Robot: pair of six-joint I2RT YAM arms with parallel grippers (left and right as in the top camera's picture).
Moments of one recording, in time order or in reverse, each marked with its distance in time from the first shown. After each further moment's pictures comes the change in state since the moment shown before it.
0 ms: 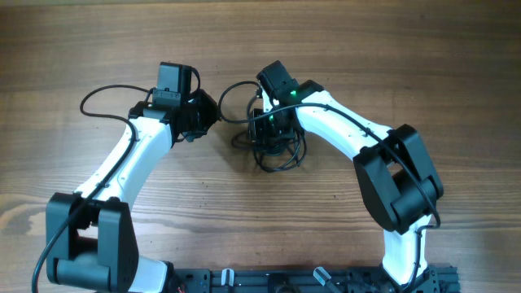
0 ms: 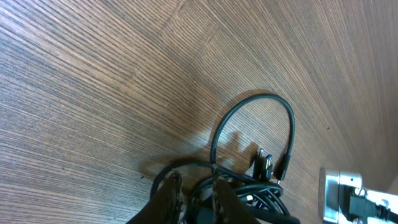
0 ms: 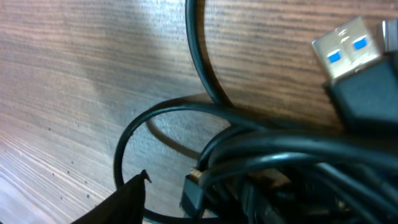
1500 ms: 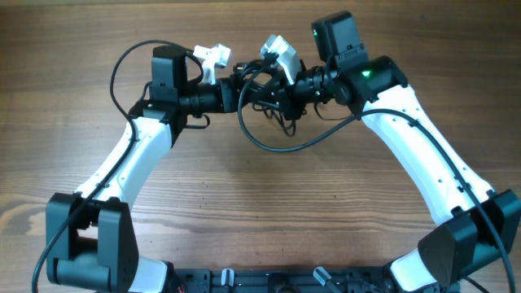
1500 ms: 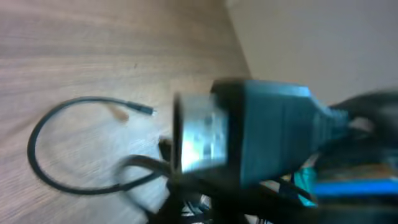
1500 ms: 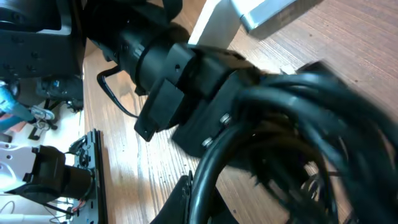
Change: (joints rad) left arm 0.000 -0.001 0.000 0.407 0.672 0.490; right arm -0.143 -0.374 0.093 -0.088 -0.457 -0.757
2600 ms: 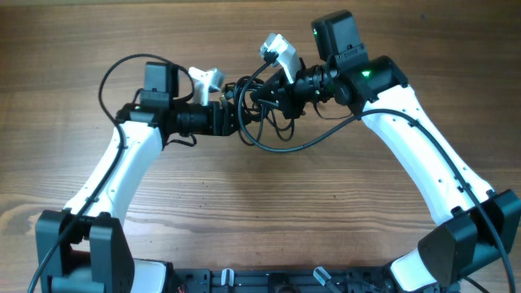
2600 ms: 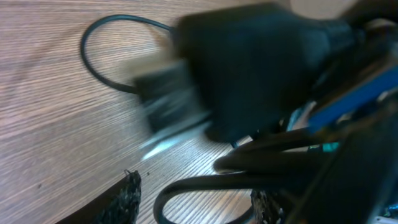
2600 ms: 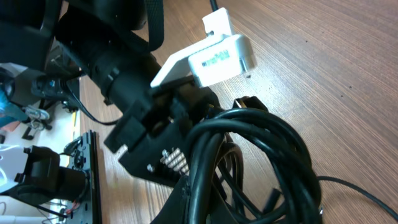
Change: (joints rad) left arm 0.034 -0.063 0.003 -0.449 -0.080 0.291; right arm 0.000 0.000 0.000 0.023 0.007 -0.011
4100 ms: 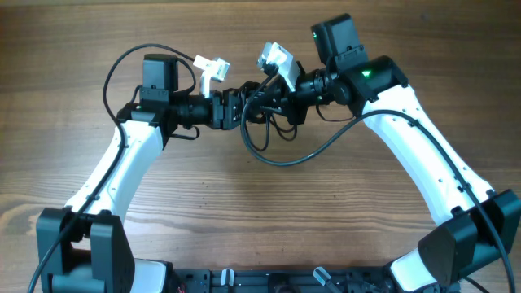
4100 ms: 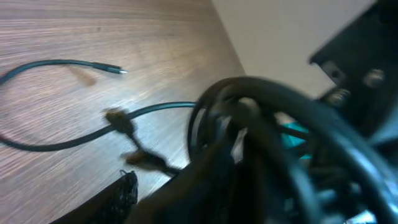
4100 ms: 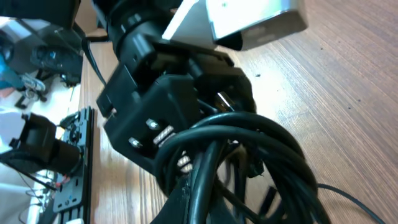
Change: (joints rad) left arm 0.005 0.008 0.000 0.179 0.227 -0.027; right arm 0.000 0.000 0.000 -0.056 -0.030 -0.173
